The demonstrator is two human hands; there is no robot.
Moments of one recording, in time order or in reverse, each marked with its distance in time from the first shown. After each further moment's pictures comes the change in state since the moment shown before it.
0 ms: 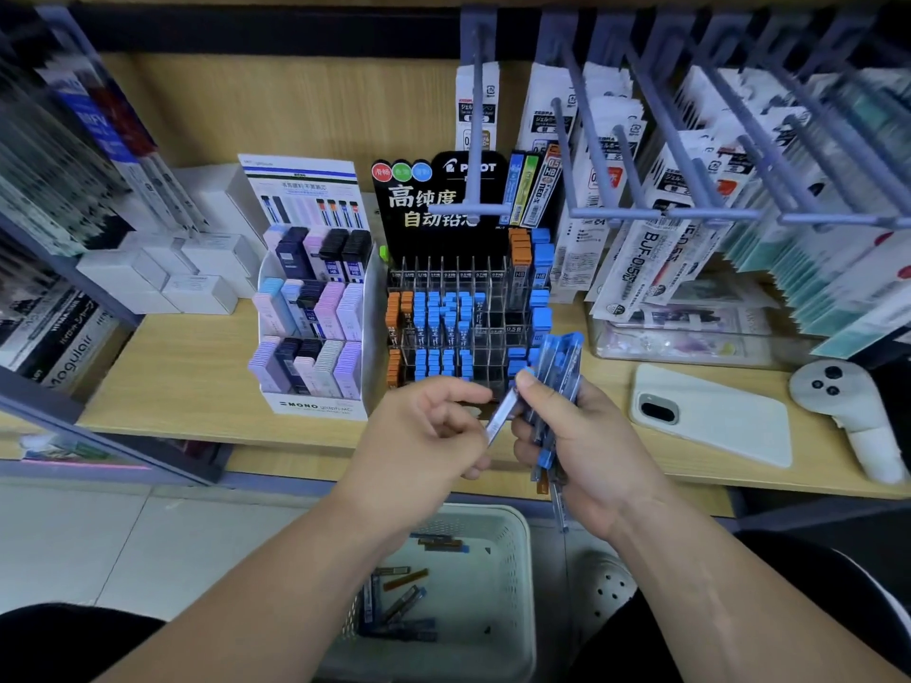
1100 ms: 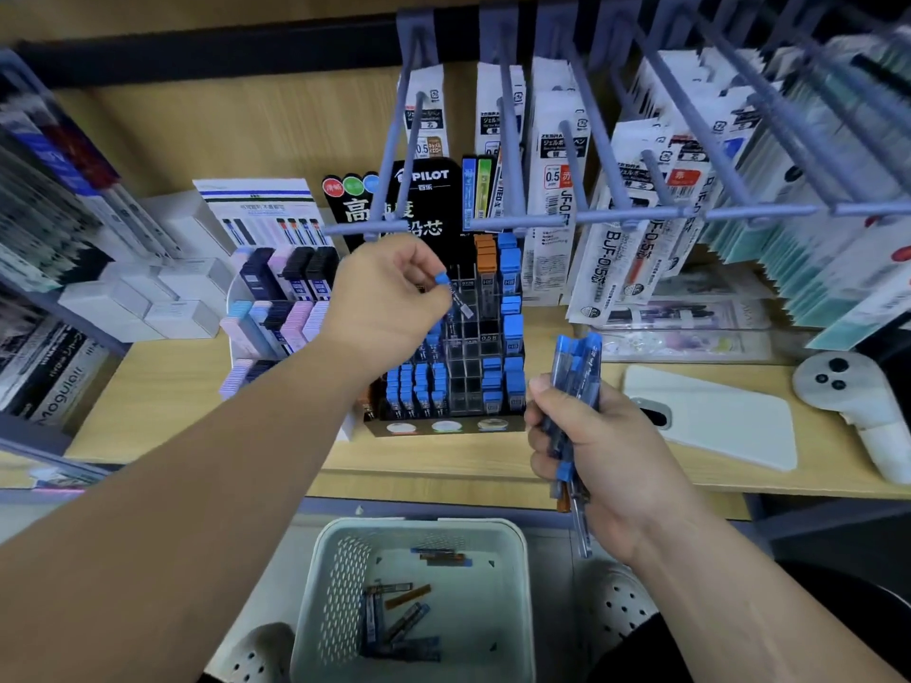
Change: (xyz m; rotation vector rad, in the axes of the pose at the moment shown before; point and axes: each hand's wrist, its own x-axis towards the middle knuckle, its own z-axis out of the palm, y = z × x) left_hand 0.113 0.053 -0.010 0.445 0.242 0.386; right_hand -0.005 -0.019 -0.028 0.027 0.075 0.052
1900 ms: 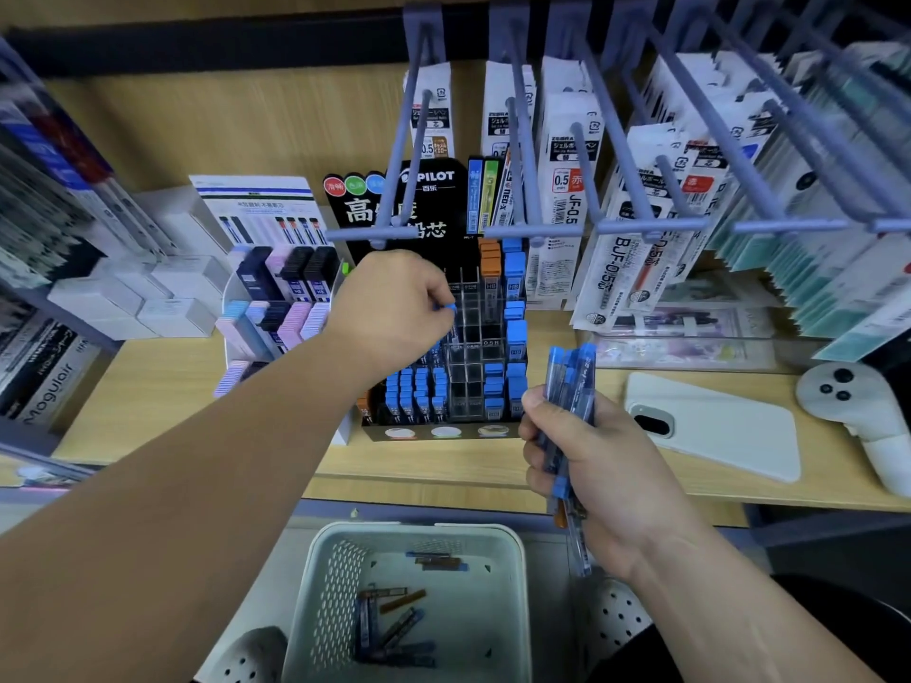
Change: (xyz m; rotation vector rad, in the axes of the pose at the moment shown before) left_hand 0.013 -0.006 0.001 0.465 -0.142 0.229; right_hand -0.001 0.002 0.004 -0.025 -0.015 0.009
